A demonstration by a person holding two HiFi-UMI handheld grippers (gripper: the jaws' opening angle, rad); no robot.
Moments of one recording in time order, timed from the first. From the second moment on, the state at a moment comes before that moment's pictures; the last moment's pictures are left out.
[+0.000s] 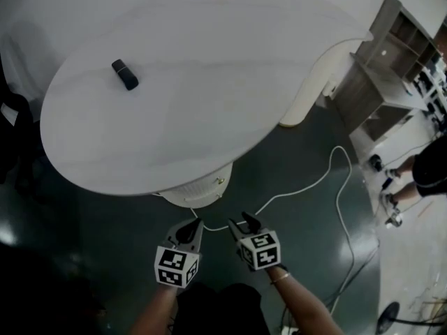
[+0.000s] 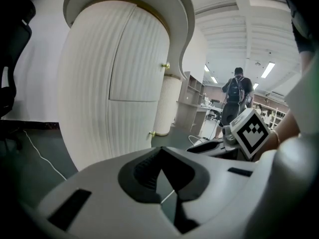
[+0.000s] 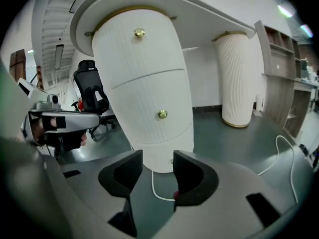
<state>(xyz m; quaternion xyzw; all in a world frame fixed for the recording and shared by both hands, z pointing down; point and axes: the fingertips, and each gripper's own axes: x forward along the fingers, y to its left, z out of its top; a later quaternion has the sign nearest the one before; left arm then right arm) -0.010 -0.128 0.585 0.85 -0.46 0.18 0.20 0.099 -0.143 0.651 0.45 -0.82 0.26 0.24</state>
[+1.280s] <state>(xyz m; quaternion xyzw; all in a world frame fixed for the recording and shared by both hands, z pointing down) -0.066 -0.193 0.689 0.84 -0.49 0.18 0.16 0.046 -0.249 0.856 0.39 -0.82 0.17 0.39</state>
